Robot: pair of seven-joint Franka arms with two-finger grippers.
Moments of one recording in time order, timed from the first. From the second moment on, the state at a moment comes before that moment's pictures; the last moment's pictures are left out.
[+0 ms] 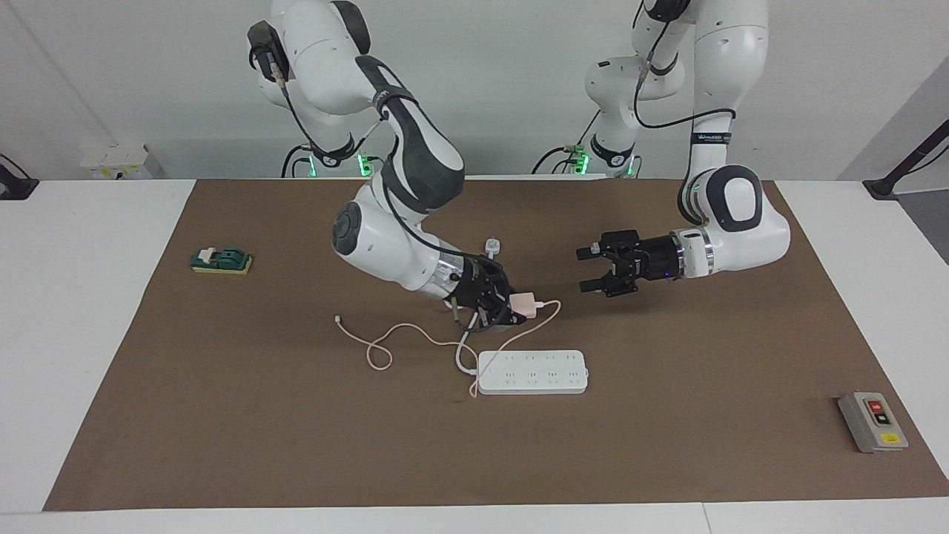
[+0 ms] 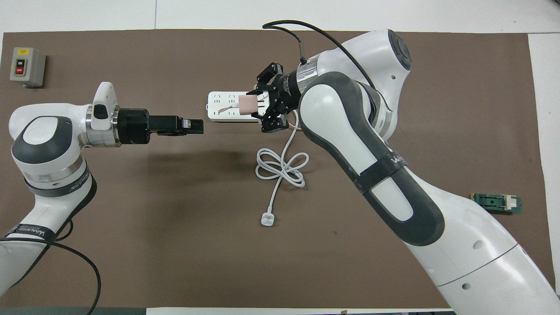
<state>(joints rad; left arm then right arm) 0.03 0.27 -0.13 -1.97 -1.40 1.77 0.76 0.37 0.59 0.09 -1.35 0.81 2.12 1.54</state>
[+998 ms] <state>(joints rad) -0.07 0.30 -0.13 -1.97 -1.55 1.89 0.75 0.42 0.59 0.10 -1.35 0.81 2.16 1.63</state>
